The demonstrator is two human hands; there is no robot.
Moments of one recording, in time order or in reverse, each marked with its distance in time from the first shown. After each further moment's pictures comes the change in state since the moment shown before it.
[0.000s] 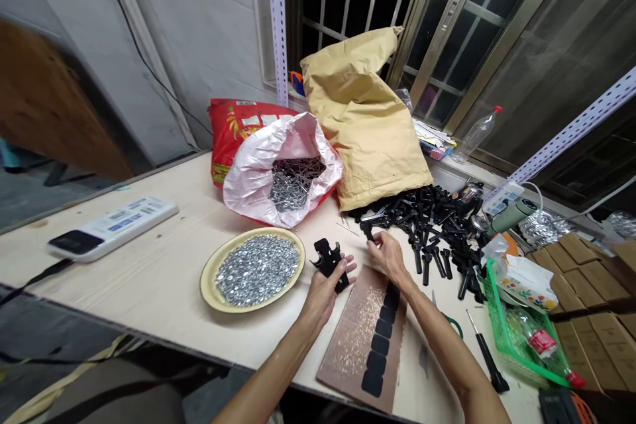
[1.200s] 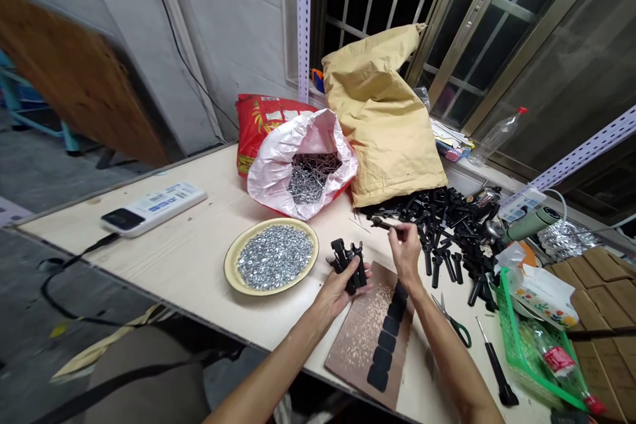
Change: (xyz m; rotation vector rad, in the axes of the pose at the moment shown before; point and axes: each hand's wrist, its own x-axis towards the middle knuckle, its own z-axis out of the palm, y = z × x) left_hand -0.001 -0.002 0.004 -0.013 0.037 -0.258; right_hand -0.006 -0.013 -0.008 0.195 0.409 -0.026
